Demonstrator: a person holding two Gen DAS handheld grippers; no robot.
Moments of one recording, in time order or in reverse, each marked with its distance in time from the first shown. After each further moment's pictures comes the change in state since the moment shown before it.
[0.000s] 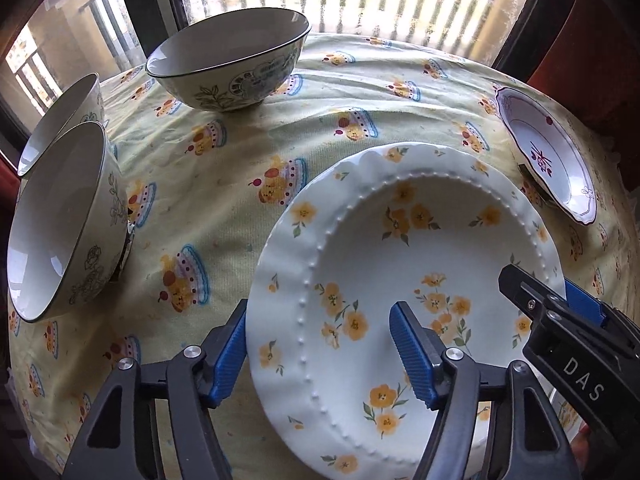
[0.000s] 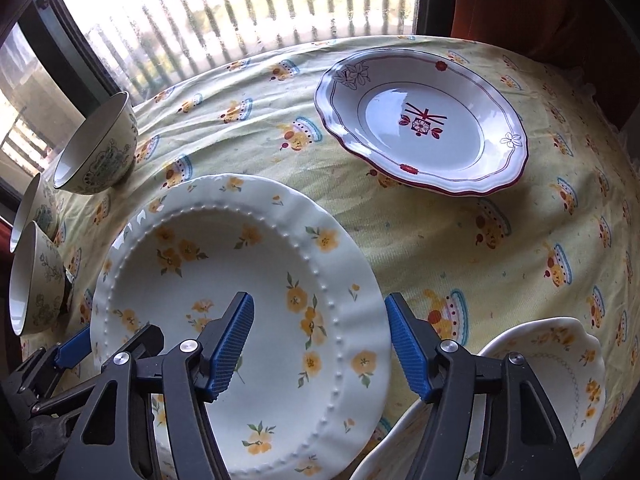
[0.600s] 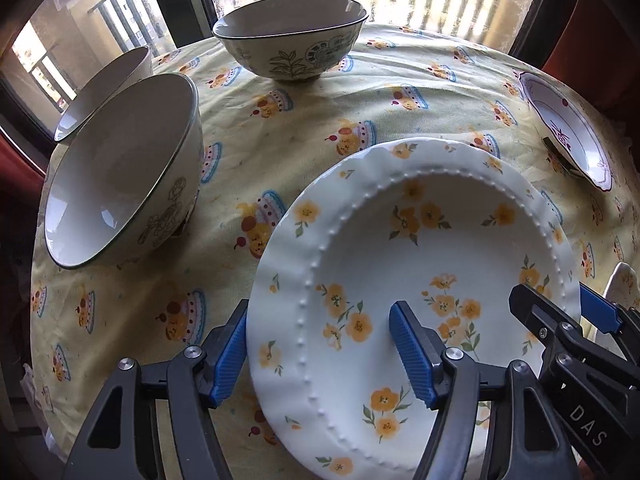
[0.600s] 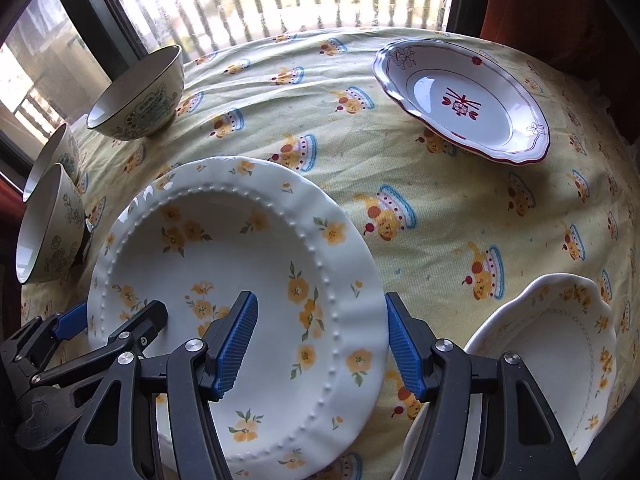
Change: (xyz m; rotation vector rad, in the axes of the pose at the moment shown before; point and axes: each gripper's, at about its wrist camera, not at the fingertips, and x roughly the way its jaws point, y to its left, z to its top) left arm -0.014 0.041 -0.032 0.013 0.020 0.065; right arm -0.013 0.039 -0.041 -0.096 0.039 0.030
